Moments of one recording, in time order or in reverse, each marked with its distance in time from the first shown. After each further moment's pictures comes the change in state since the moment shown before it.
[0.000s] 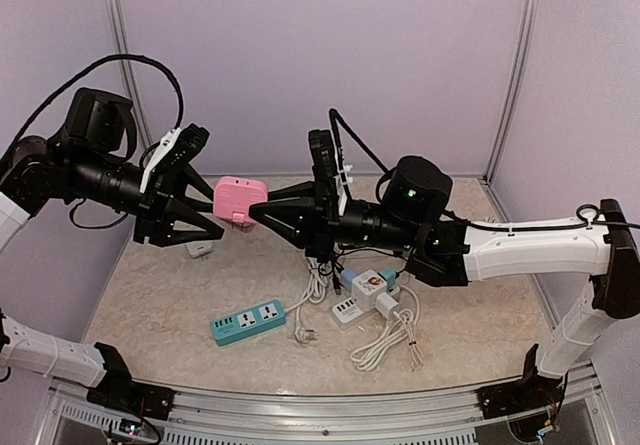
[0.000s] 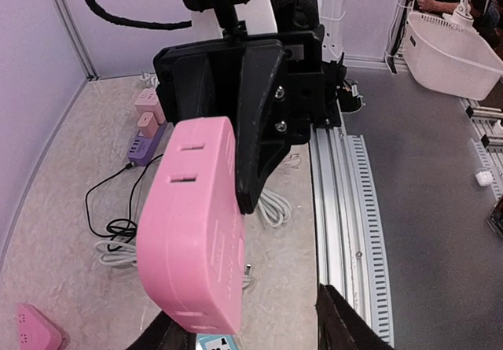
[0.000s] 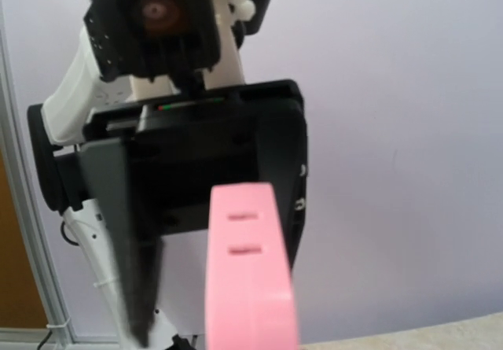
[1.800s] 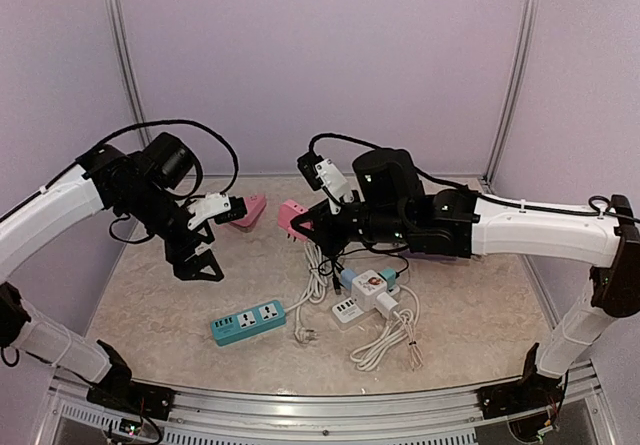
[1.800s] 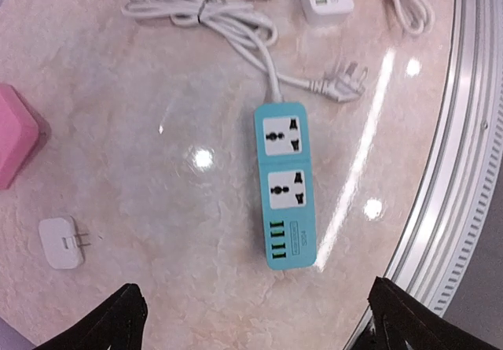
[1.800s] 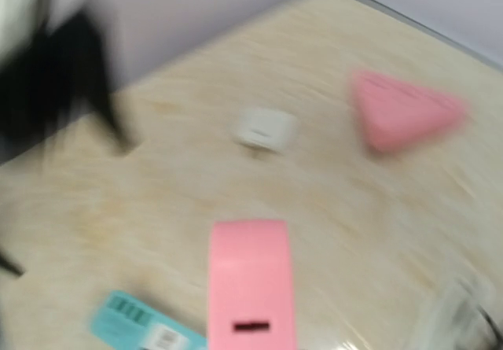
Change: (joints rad) left arm 0.148 0.202 -0.113 -0.172 -0.371 0.091; right arm -0.051 0.011 0.188 -0.818 0.439 -0.024
